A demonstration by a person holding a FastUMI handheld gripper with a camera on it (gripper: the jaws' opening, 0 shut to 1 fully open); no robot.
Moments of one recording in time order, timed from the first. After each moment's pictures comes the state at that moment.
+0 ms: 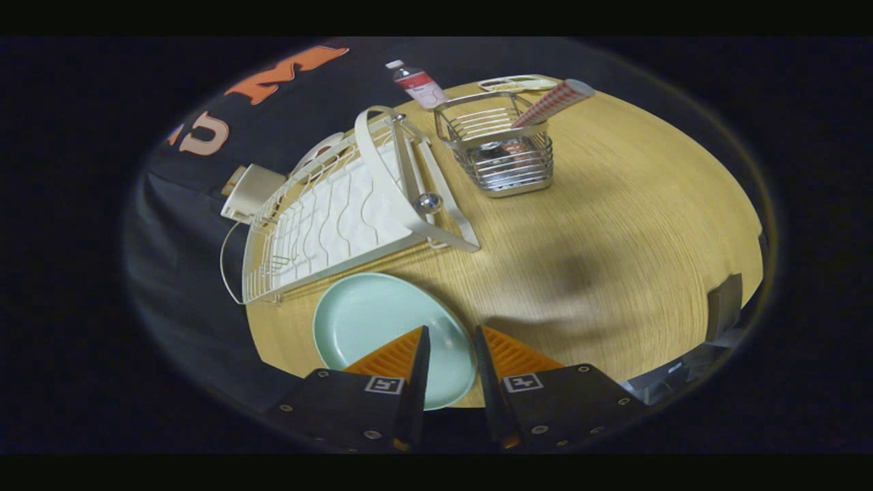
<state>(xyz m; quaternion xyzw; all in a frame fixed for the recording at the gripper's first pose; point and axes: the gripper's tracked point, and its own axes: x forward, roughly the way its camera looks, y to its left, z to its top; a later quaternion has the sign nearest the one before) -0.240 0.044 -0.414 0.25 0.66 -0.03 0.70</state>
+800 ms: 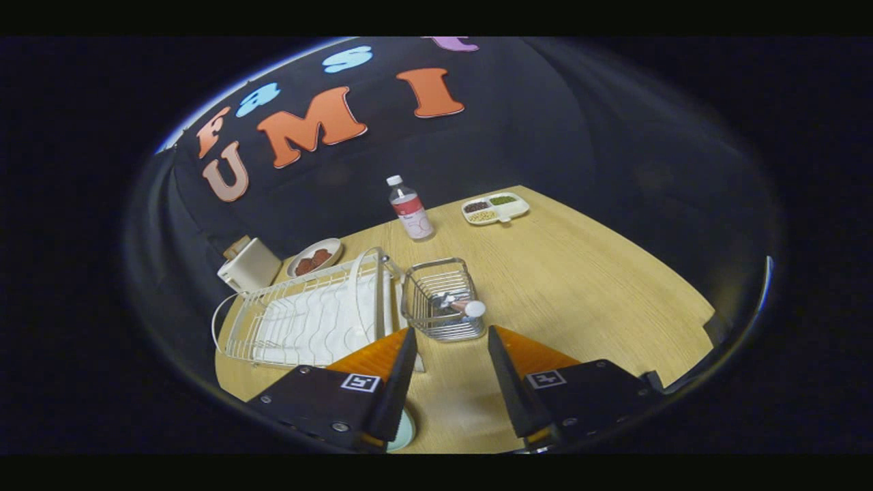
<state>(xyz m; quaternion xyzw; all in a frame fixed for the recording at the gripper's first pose) -0.126 -0.067 -0.367 0.15 0.43 -0.10 0.89</state>
